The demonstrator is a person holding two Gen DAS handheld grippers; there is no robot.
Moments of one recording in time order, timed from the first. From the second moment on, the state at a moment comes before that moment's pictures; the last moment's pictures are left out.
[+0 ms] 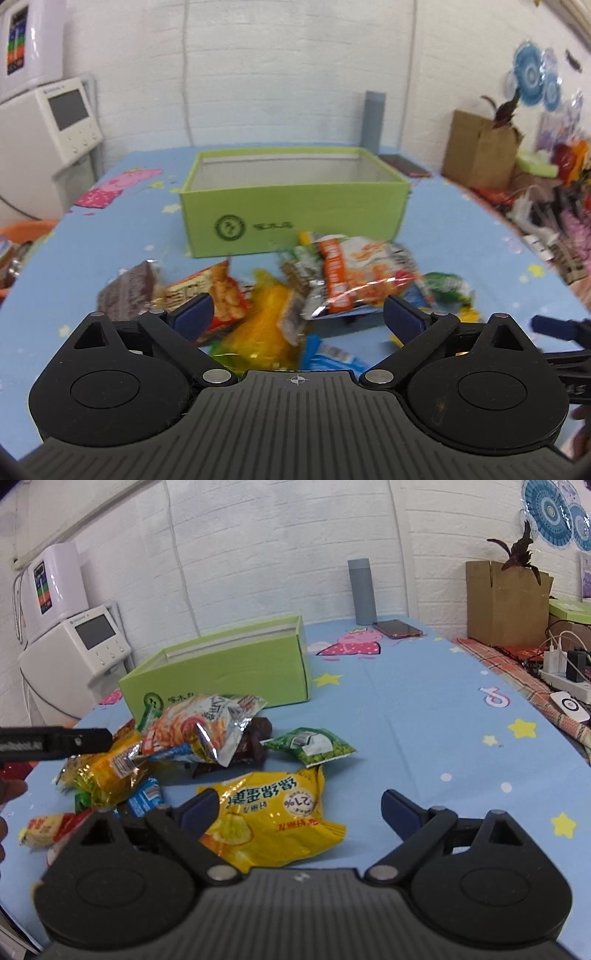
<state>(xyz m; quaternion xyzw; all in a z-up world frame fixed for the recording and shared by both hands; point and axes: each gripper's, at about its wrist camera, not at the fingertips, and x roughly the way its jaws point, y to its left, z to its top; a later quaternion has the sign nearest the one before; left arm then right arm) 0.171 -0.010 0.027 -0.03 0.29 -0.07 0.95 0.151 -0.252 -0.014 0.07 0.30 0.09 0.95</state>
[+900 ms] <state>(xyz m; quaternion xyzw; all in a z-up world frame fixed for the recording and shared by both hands) 0.243 -0.049 -0.009 -0.12 0.43 -0.22 0.87 0.161 -0.240 -0.030 0.06 0.32 0.15 0.93</state>
